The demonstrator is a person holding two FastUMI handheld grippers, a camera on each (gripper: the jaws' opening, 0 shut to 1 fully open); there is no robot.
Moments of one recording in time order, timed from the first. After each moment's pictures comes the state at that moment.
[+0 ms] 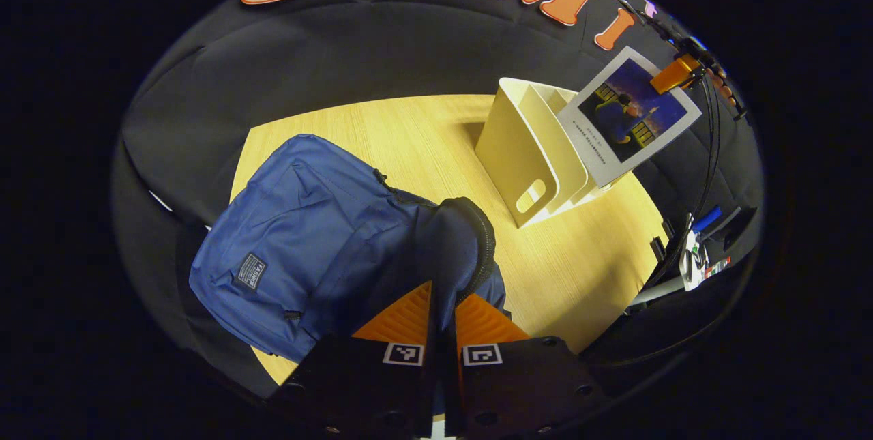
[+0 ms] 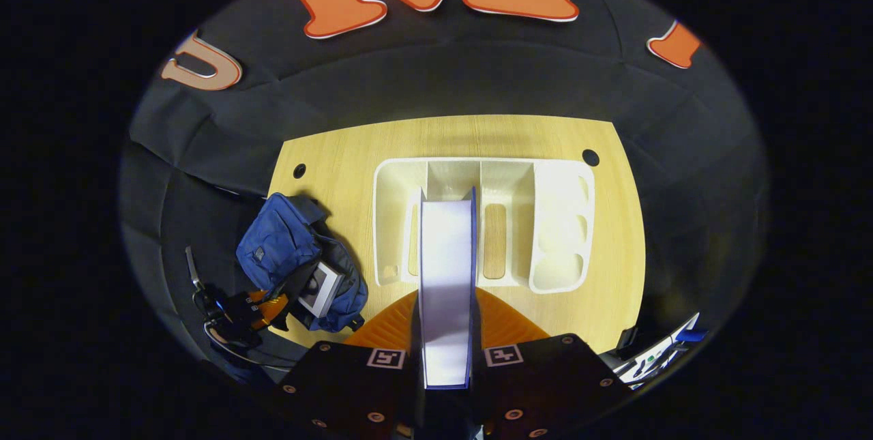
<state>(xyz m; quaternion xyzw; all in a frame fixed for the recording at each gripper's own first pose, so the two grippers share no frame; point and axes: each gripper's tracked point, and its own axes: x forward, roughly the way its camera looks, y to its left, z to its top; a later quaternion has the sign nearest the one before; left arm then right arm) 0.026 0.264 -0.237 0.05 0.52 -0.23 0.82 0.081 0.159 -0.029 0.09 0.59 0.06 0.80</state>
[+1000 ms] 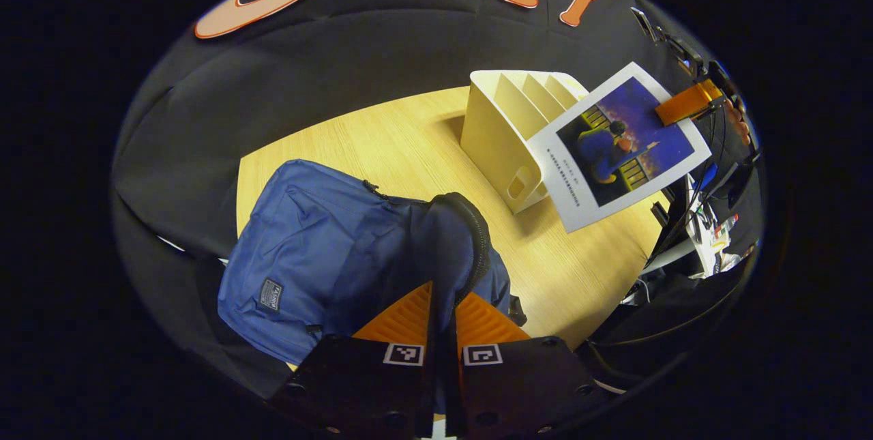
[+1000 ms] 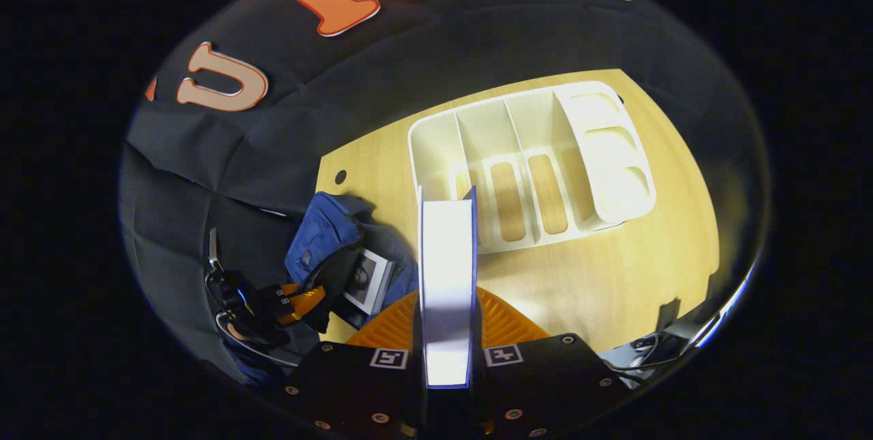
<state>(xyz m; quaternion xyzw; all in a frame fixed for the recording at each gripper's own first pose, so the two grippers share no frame) 0.027 0.268 -0.211 0.12 0.51 -0.26 0.81 -0.005 0.230 -0.083 0.26 0.55 0.08 0.79</state>
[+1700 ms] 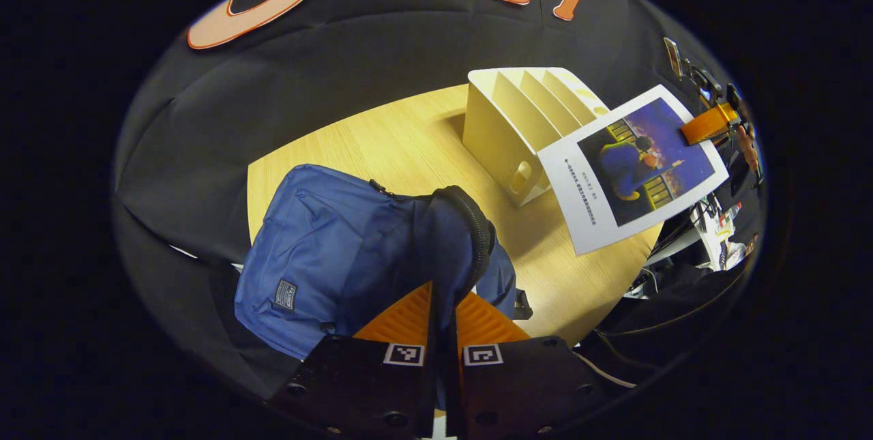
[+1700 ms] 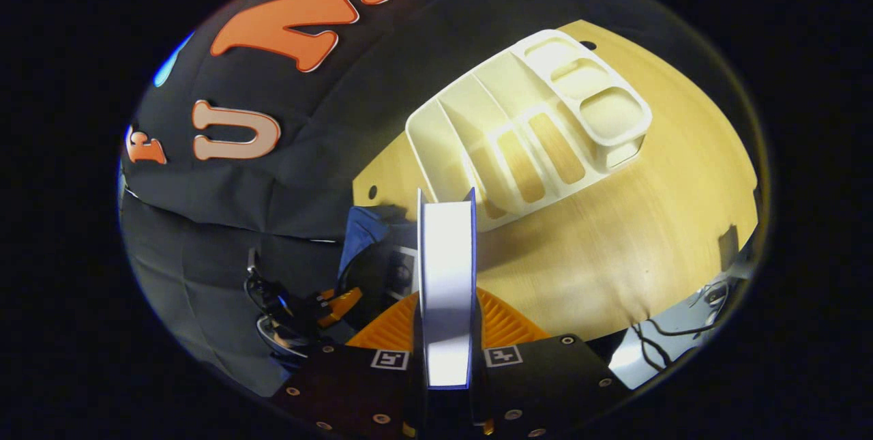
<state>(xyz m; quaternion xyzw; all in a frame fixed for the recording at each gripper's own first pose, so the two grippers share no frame) 0.027 0.268 -0.203 0.14 0.52 -0.25 0.80 -0.056 0.240 -0.072 0.43 0.51 0.12 0.73</state>
